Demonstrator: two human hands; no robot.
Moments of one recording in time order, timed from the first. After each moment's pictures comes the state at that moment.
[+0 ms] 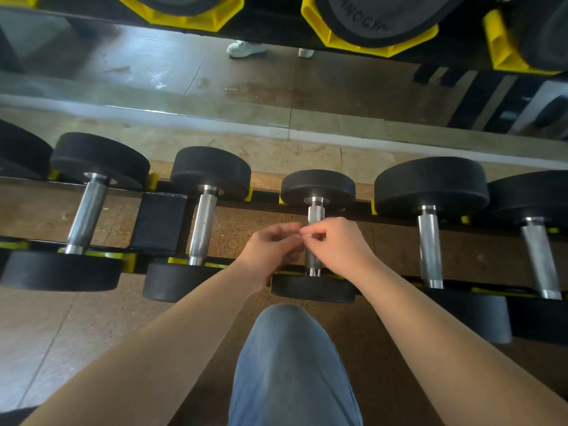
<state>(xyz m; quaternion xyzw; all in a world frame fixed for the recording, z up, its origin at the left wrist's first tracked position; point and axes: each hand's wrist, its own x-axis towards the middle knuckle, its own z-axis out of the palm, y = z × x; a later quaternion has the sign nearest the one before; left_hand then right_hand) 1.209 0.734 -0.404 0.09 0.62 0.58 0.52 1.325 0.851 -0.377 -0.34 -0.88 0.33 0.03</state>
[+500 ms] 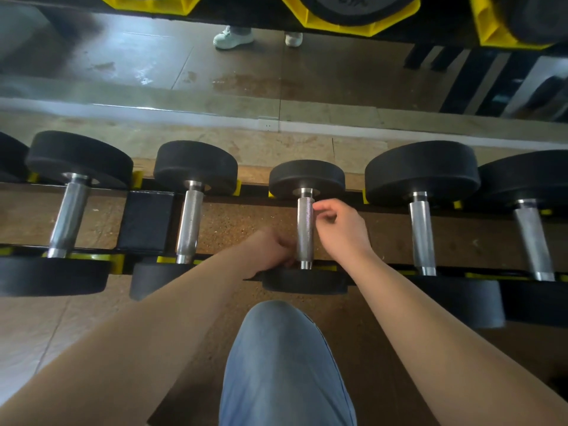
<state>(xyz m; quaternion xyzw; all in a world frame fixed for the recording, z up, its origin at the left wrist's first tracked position) 1.202 0.759 -0.405 0.30 0.79 0.24 0.48 1.331 0.860 -0.385 -0.46 -0.77 0.42 0.14</state>
